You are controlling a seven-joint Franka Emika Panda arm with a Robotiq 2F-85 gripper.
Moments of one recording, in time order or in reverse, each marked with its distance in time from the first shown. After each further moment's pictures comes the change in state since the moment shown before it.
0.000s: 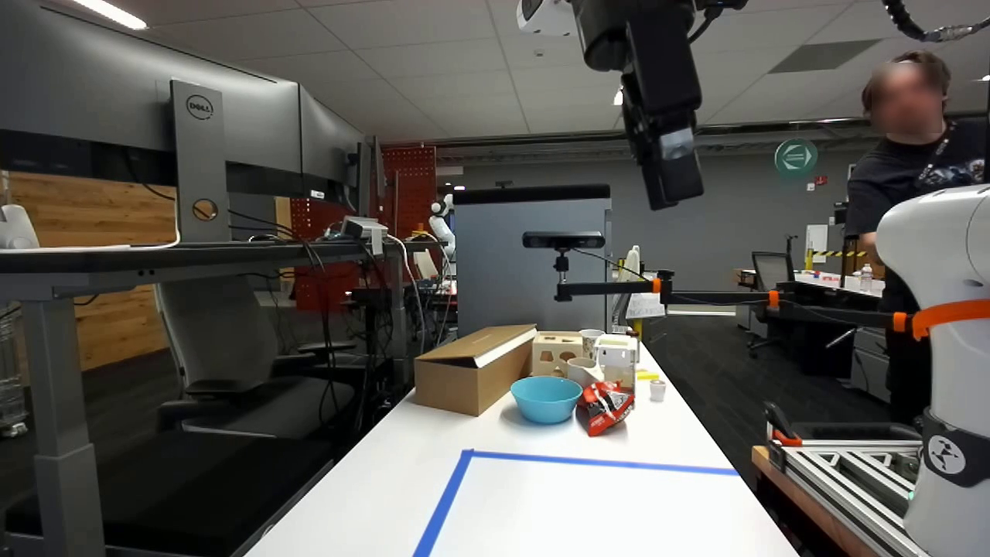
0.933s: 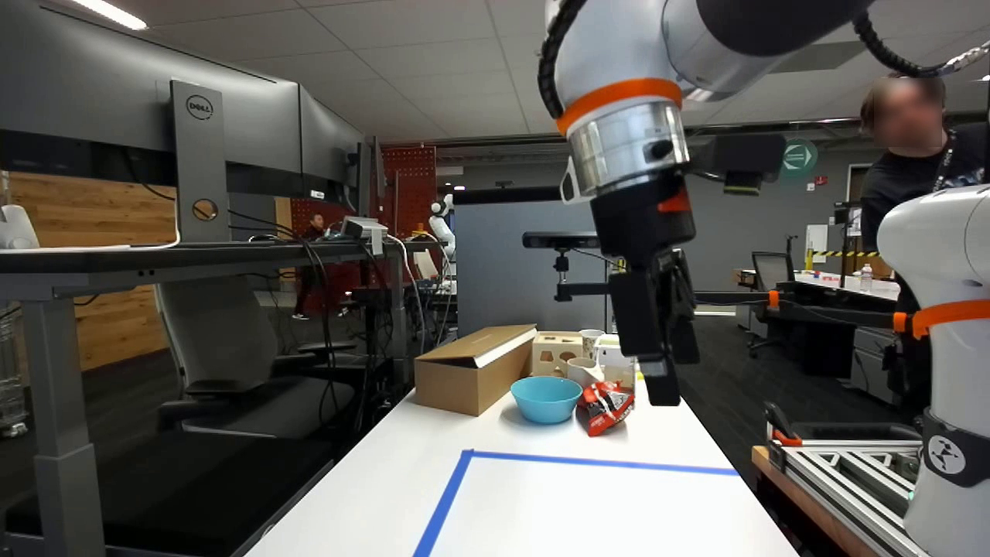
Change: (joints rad) arm -0.029 0.017 -0.020 -0.362 0.000 0.375 0.239
